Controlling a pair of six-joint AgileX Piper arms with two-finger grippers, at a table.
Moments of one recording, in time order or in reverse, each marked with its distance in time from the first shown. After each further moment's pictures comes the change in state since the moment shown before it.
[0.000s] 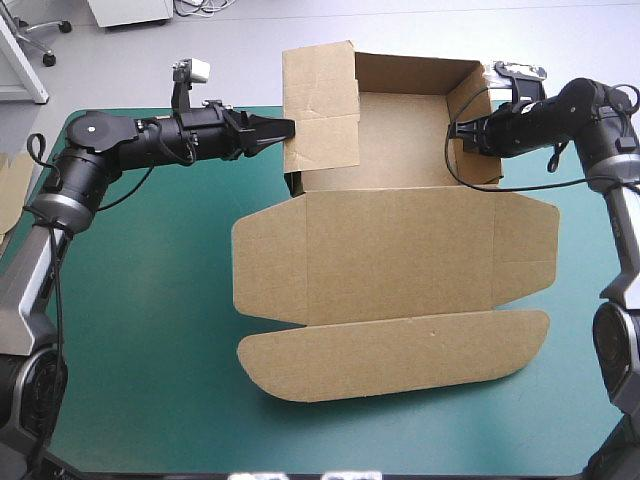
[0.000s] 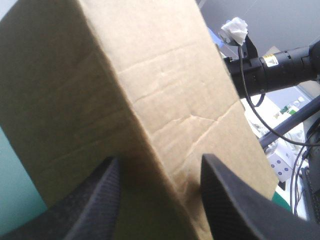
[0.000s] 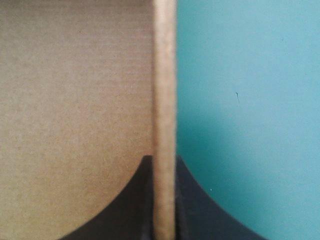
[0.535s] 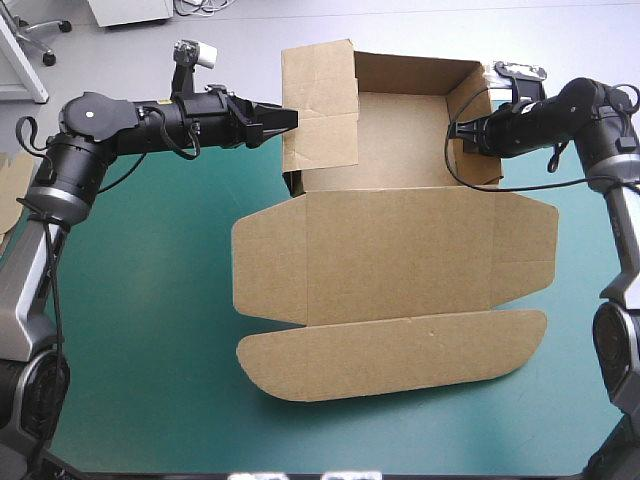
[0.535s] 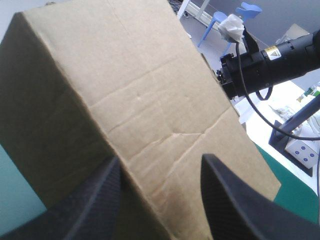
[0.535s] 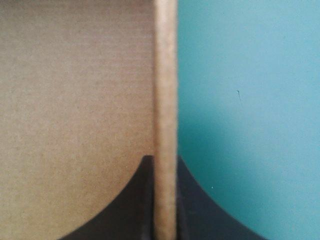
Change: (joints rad) left arm -0.029 0.001 -0.135 0.146 0.007 -0.067; right arm 0.000 0.000 0.000 0.000 0.006 0.004
